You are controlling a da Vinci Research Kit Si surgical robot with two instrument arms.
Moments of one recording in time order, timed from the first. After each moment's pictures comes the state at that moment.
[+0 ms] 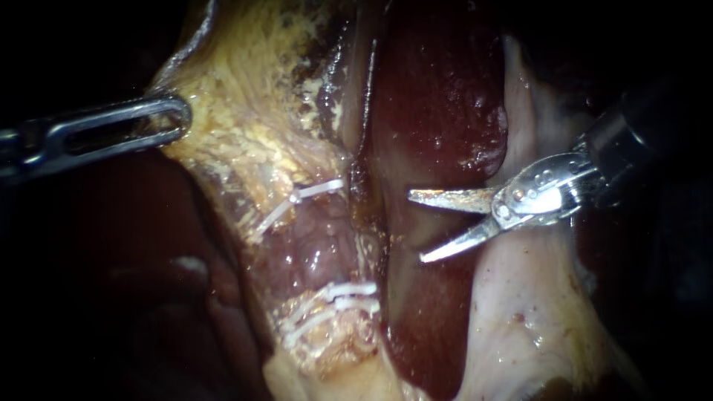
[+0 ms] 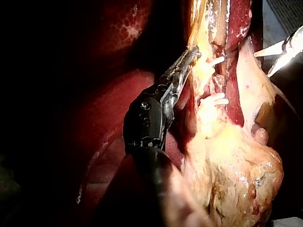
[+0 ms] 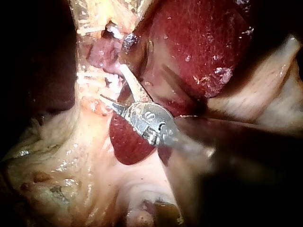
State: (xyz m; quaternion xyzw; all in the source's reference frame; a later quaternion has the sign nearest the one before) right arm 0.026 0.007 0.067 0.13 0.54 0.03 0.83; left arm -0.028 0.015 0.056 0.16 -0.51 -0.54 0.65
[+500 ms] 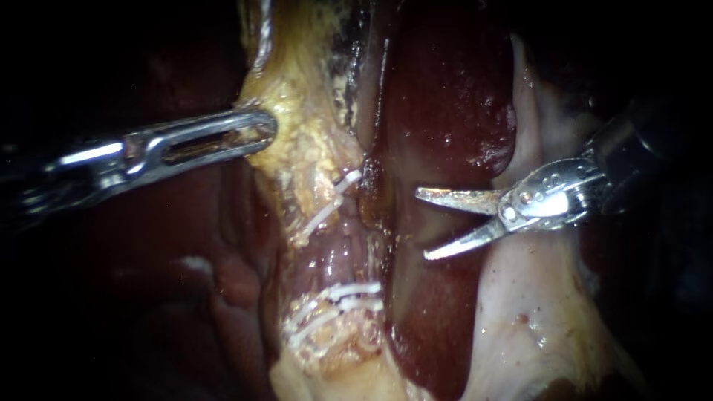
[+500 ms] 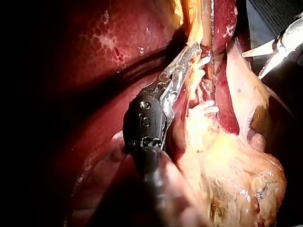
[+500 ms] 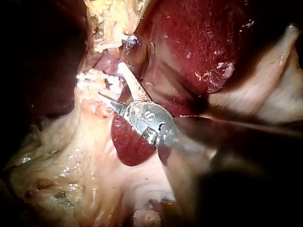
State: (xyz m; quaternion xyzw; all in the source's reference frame) right arm 0.026 0.006 0.068 0.15 0.53 0.06 0.83; left arm -0.036 0.014 0.063 0.18 -0.49 -0.52 0.67
